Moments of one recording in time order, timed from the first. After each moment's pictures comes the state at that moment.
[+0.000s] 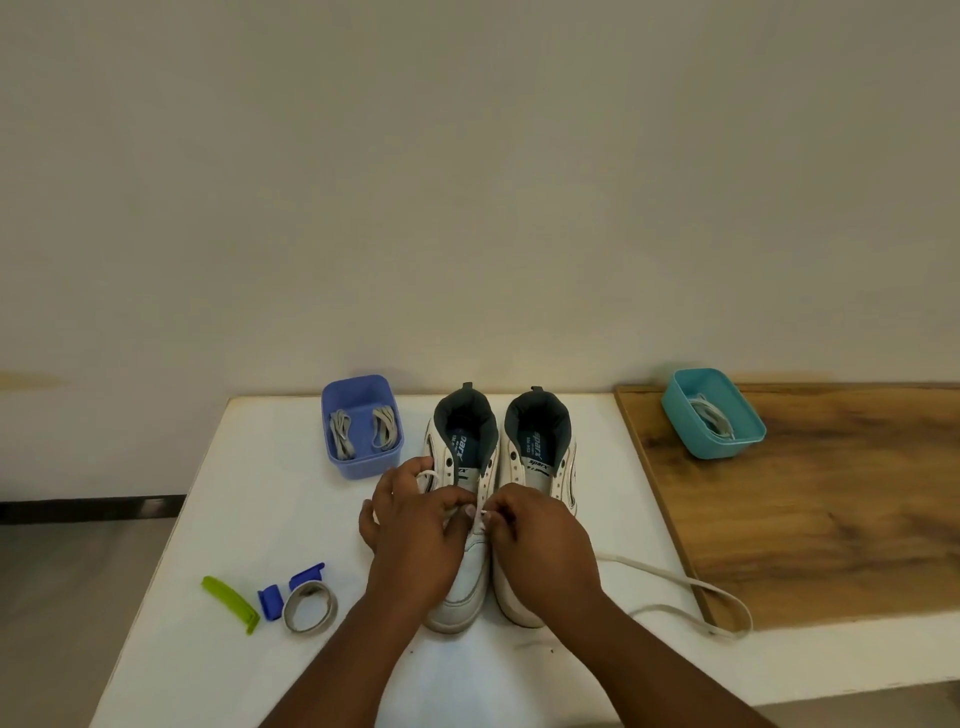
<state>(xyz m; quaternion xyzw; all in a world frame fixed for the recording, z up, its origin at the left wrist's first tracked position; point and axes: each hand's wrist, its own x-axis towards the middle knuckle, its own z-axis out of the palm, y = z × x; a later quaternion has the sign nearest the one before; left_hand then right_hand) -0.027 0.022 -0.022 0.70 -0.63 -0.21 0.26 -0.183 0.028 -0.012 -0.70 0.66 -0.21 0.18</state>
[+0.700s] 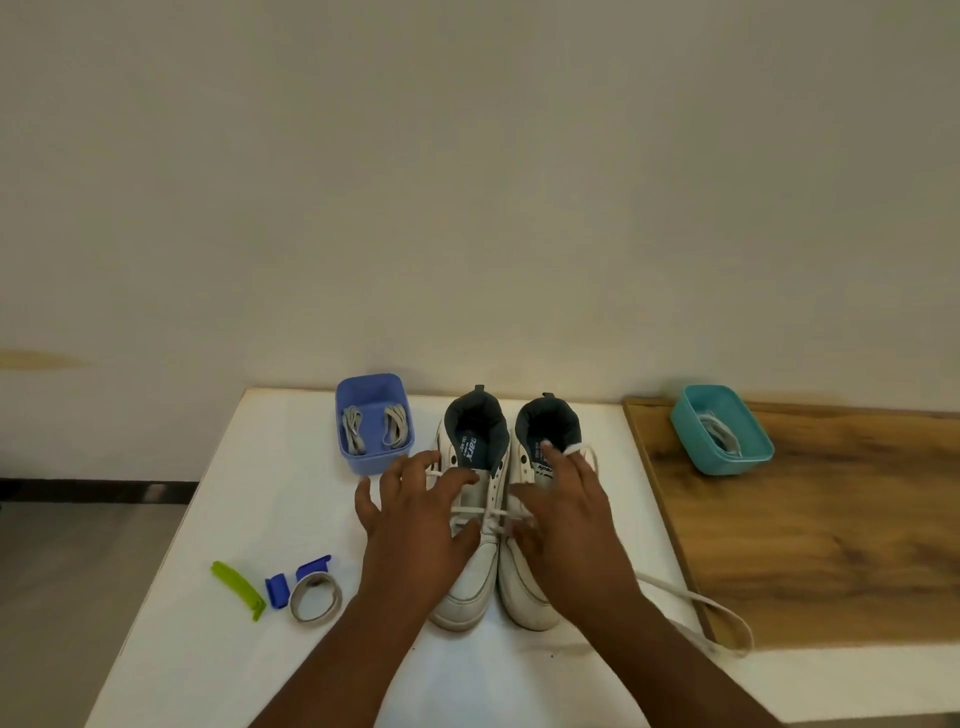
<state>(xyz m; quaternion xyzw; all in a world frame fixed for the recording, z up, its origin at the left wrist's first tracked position) -0.016 0.028 -0.009 0.69 -0.69 -0.12 0.19 -0.204 0.029 0.017 -0.77 0.62 -0.14 0.09</state>
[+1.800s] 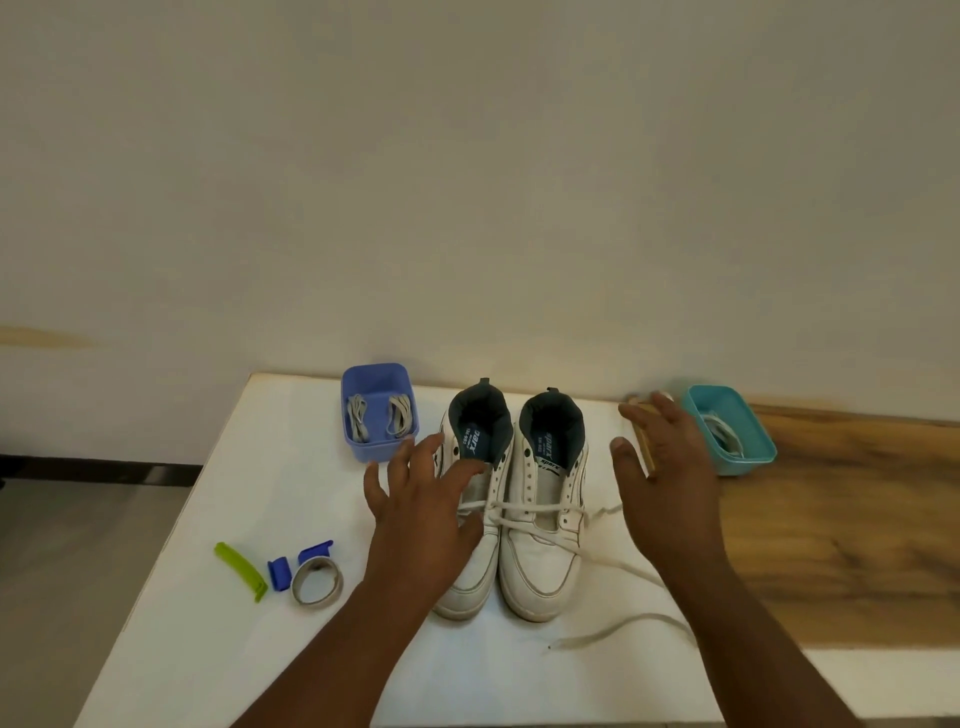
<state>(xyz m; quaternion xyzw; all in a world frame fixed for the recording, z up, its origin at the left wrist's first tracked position) -0.022 0.032 0.000 0.68 -0.70 -0.12 0.20 -0.258 0.010 0.067 -0.64 0.67 -0.36 0.09</state>
